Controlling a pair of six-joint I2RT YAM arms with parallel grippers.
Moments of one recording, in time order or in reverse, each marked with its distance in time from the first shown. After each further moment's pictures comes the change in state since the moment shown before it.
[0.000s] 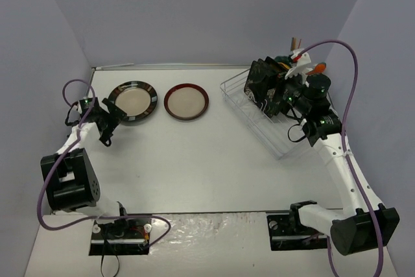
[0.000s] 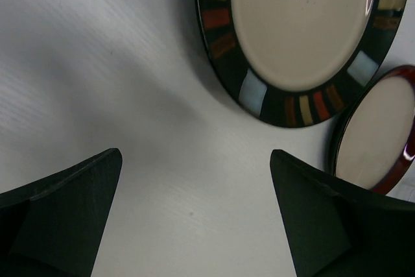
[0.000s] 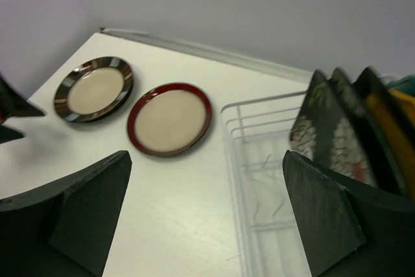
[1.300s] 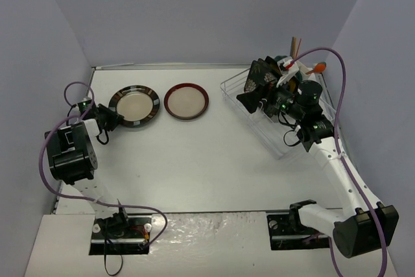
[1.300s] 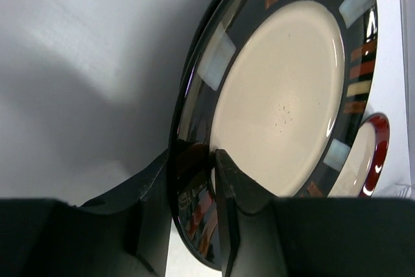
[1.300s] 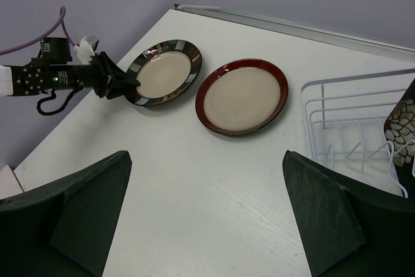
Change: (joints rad) left arm 0.081 0.350 0.072 0.352 0.207 -0.047; right arm 0.057 -0.025 -0.123 0.093 -0.167 0.136
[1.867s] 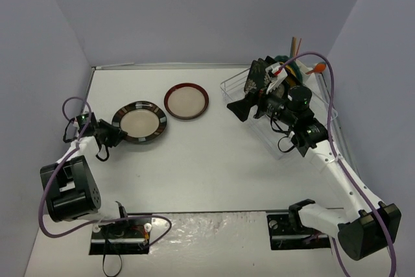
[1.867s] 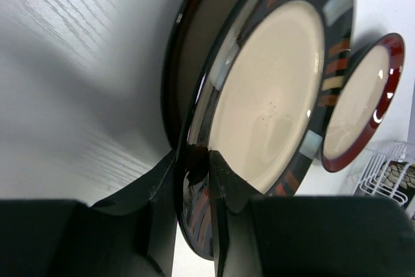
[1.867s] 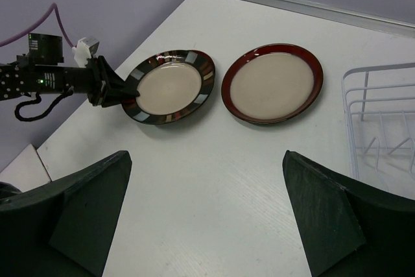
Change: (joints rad) left arm -0.002 -0.397 -0.274 -0.213 0.018 -0.044; right arm 0.107 -0.019 -0.037 -0.001 0.027 0.020
